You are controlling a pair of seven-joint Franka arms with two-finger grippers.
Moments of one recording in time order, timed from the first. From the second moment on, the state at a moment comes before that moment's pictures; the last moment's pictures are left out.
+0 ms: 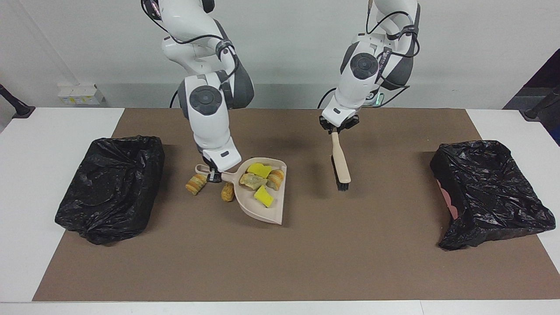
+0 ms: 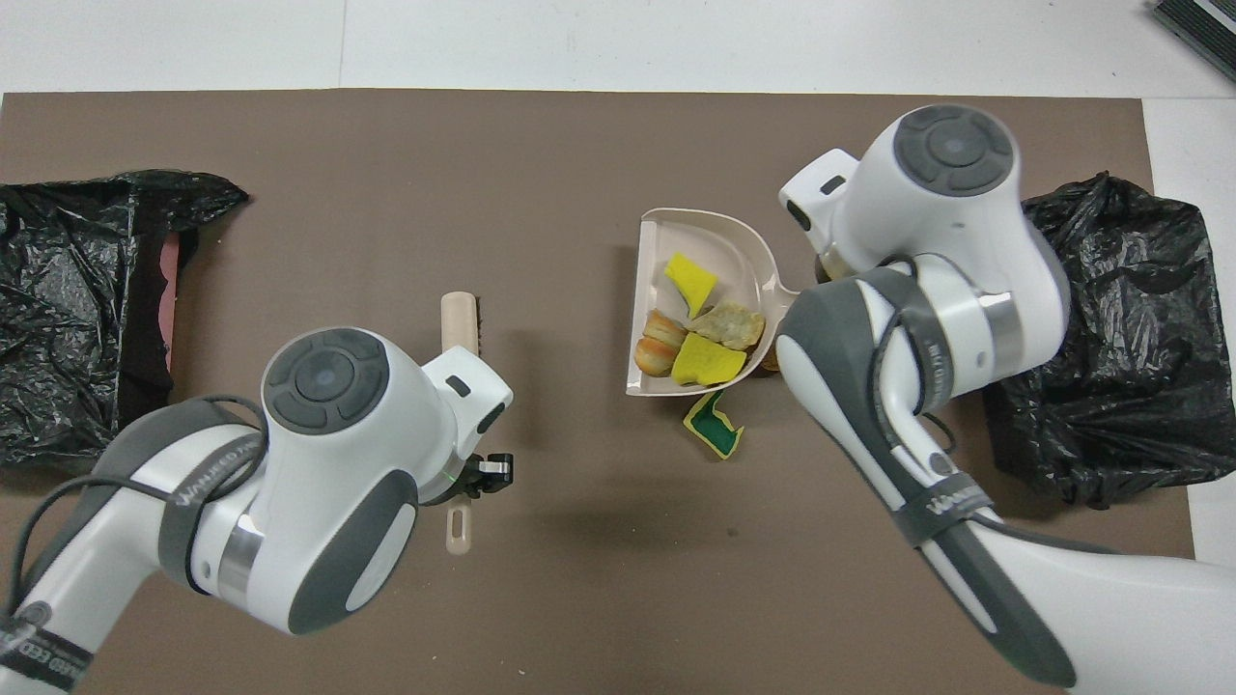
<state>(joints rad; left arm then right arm) -0.30 -0.08 -0.28 -2.14 -0.14 1.87 -0.47 0.25 0.32 -0.01 -1.58 -0.07 1.81 -1.16</state>
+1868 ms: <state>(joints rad) -0.42 -0.20 -0.56 -2.48 -0.37 2.11 -0.66 -0.37 0.22 -0.01 -1.55 -0.63 1.90 -1.70</state>
